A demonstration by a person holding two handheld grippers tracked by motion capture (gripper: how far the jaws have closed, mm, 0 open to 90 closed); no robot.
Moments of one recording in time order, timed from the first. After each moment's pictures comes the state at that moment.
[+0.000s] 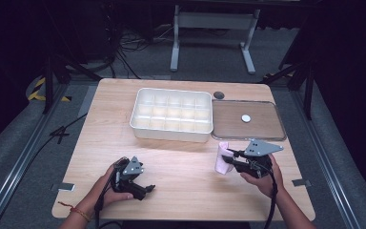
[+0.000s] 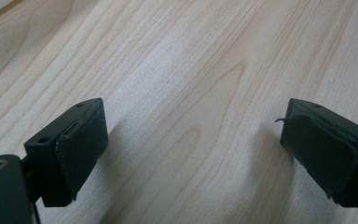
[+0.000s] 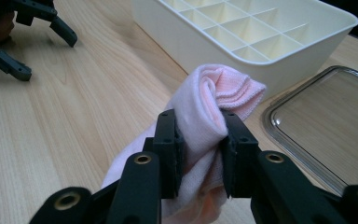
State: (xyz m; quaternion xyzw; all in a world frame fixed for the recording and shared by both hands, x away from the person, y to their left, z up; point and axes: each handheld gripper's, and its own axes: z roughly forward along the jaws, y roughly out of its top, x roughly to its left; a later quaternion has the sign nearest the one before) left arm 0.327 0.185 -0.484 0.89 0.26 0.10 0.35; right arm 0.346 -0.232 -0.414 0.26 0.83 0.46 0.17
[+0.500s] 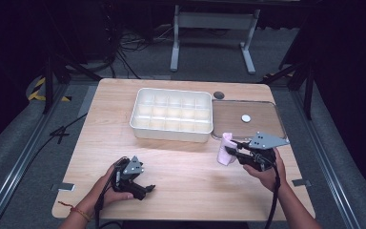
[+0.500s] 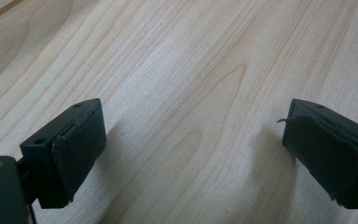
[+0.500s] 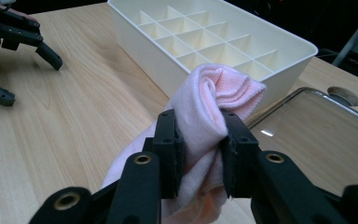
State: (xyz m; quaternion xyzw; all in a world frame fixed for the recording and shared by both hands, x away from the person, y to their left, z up) left arm 0.327 0.185 -0.484 0.89 0.27 0.10 0.35; right arm 0.356 -0.236 -0.395 0.26 0.82 0.47 0.20
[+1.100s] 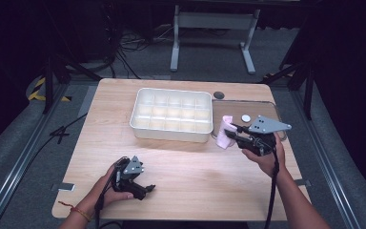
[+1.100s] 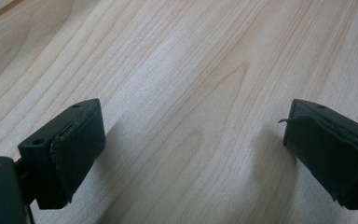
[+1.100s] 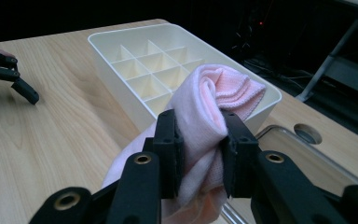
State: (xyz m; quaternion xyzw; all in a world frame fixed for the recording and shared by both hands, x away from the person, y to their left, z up) left arm 0.327 0.184 -0.484 0.89 0.27 0.10 0.35; right arm 0.380 -0.225 -0.357 0.25 0.80 0.48 0.24
